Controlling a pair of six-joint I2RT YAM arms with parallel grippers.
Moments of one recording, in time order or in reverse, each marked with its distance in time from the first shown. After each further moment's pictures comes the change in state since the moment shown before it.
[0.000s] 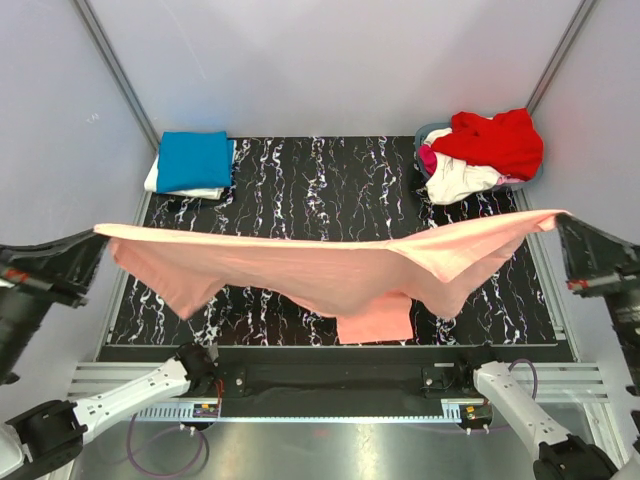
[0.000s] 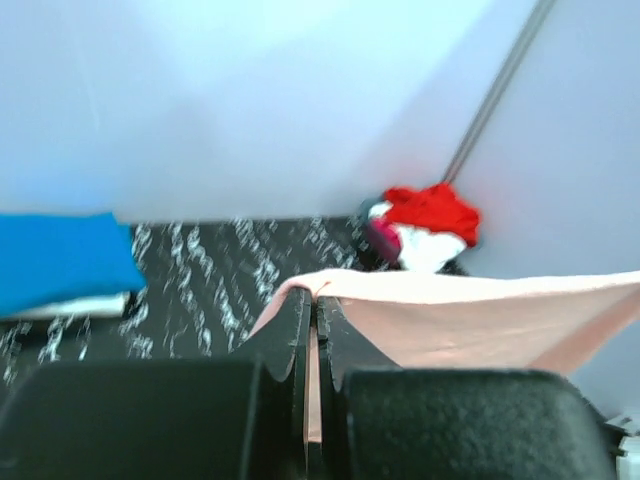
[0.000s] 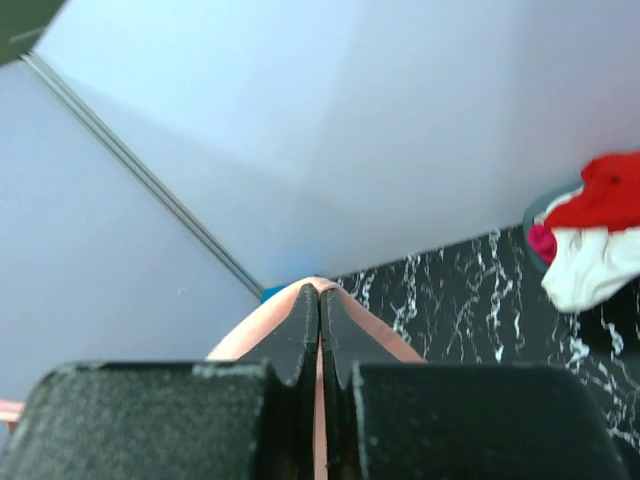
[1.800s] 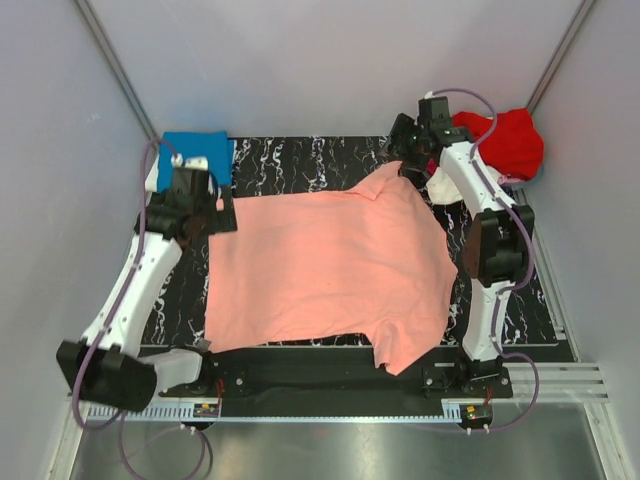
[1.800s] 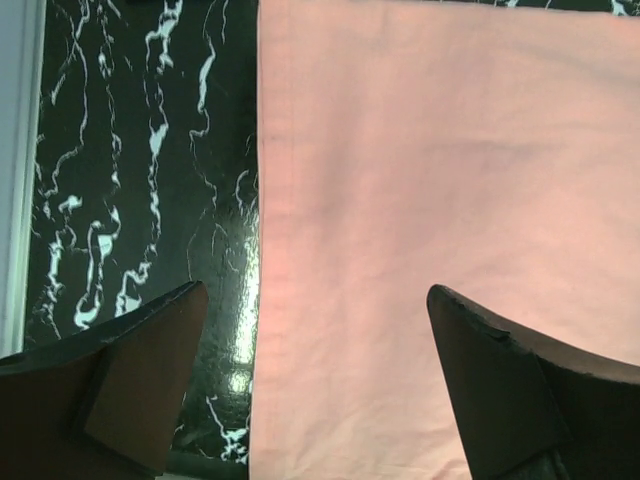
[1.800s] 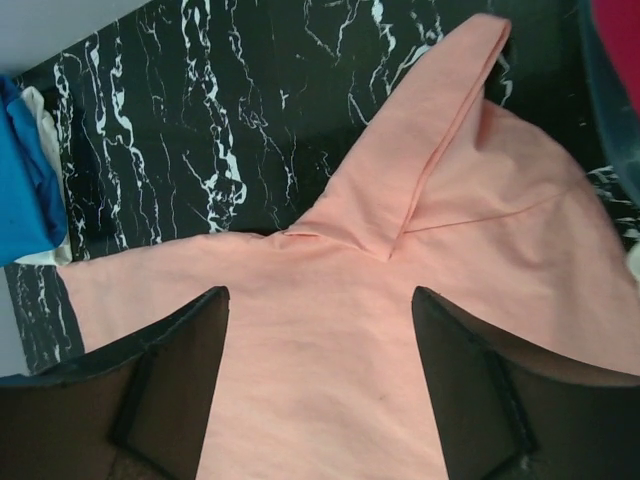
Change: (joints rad) left arm 0.695 0.714 -0.455 0.129 0.225 -0.055; right arm -0.068 1.370 0.088 0.337 -0.240 -0.044
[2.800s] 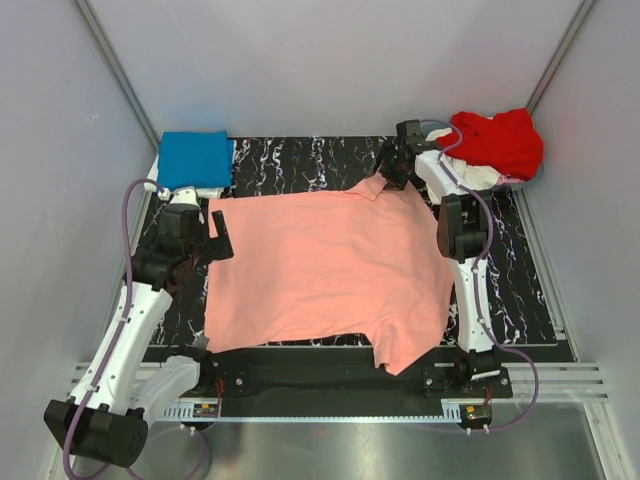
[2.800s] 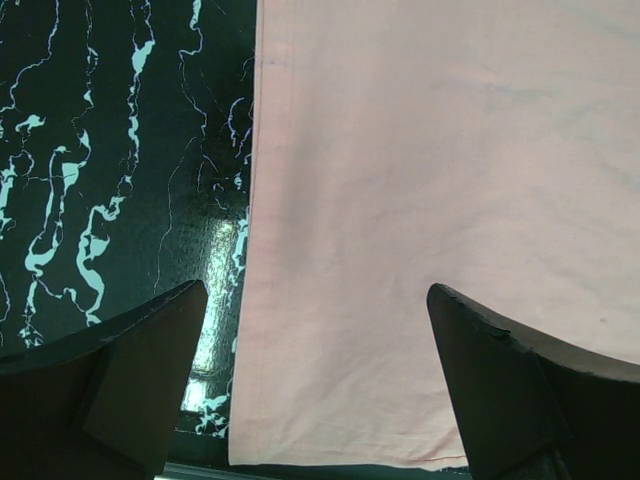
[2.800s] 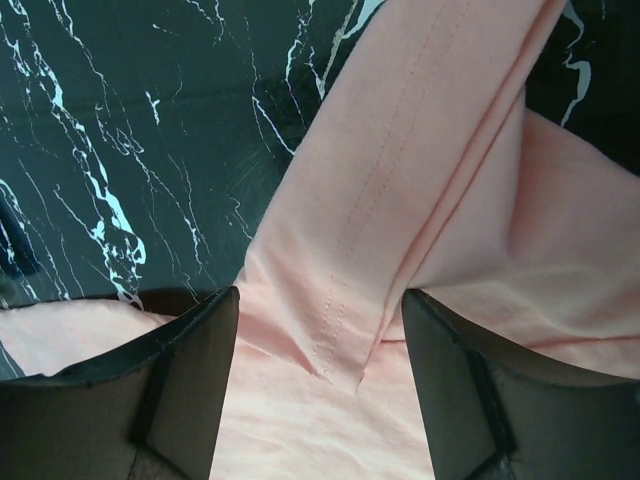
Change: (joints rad) left arm -0.011 -0.352 -0.337 0.061 0.015 -0.074; right arm 0.009 0.434 0.235 0.000 -0.076 0.087
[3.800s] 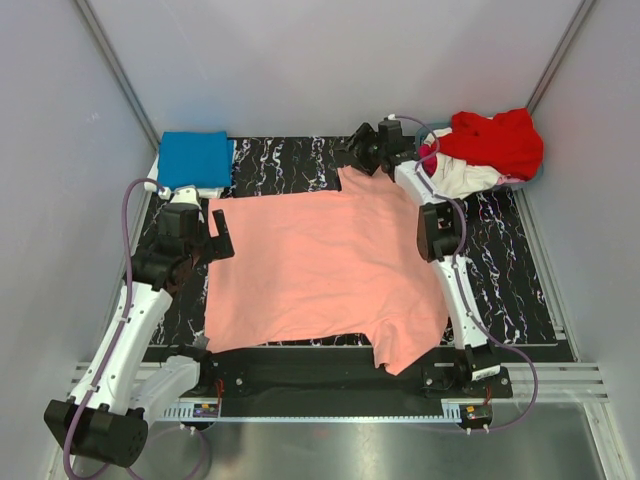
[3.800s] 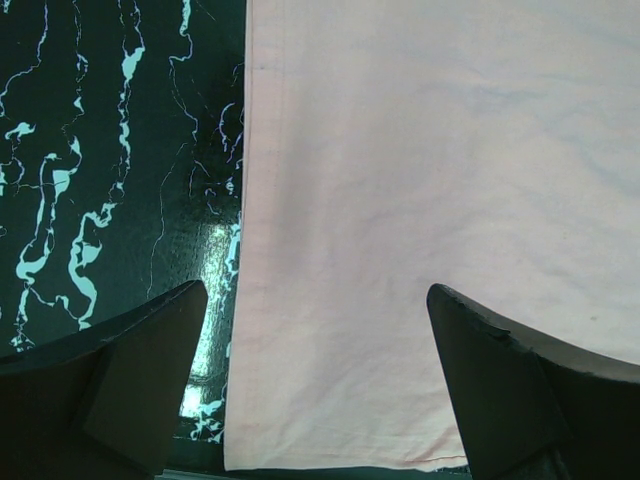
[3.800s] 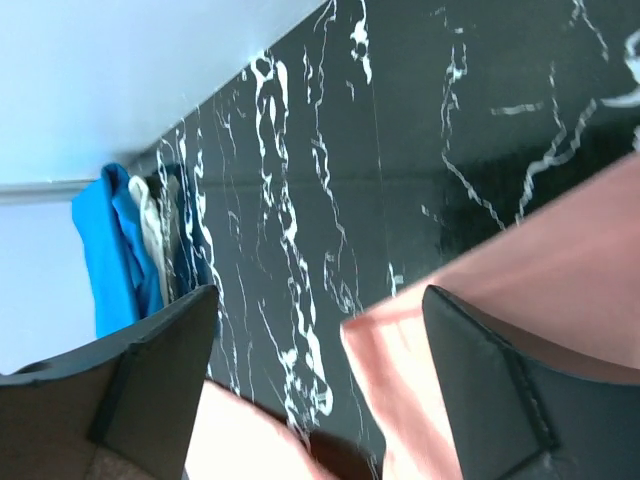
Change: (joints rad) left arm 0.000 0.000 0.000 0.013 0.018 0.004; right arm 0.058 0.336 0.373 0.408 -0.123 0.297
